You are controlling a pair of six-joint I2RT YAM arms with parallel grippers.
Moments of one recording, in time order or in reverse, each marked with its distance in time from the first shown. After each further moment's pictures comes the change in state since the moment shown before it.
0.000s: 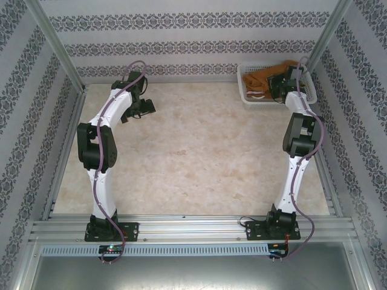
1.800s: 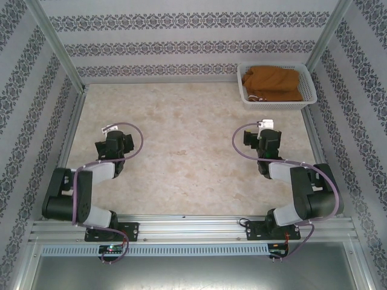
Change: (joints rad) left arm 0.075 -0.648 -1.413 1.433 -0.325 0.391; right arm 0.329 -0.949 -1.611 0.832 0.613 -1.146
